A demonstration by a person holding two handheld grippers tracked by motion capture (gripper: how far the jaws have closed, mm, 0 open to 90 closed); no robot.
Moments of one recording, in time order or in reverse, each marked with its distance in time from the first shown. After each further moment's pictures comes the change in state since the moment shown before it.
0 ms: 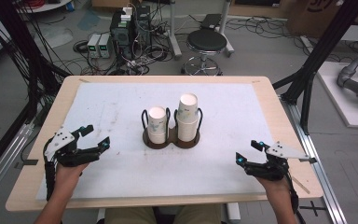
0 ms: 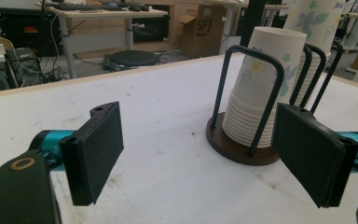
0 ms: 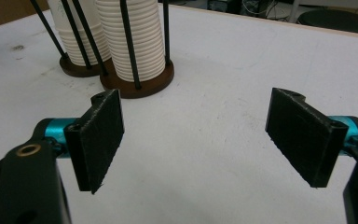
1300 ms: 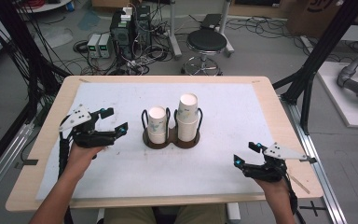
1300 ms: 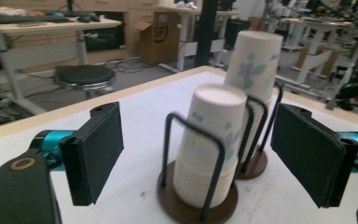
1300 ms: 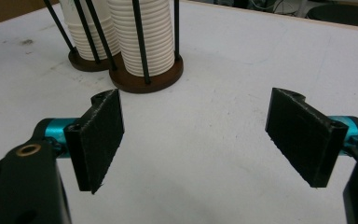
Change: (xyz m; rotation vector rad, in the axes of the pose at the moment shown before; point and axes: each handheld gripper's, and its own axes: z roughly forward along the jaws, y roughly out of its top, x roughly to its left) left arm -0.026 0.067 0.051 -0.012 -0.203 0.032; right arm 0.006 0.000 0.002 0.019 0.023 -0.009
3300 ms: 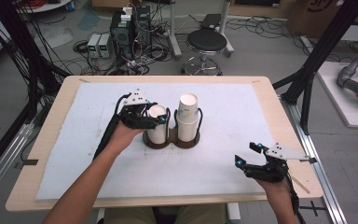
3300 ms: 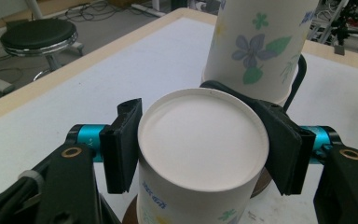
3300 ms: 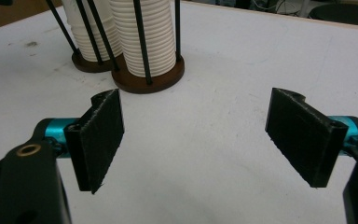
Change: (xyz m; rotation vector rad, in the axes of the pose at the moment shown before) left arm -0.017 0.014 0.117 0.281 -0.081 0.090; right arm -0.002 -0.001 -0.003 -0.007 0.010 0.010
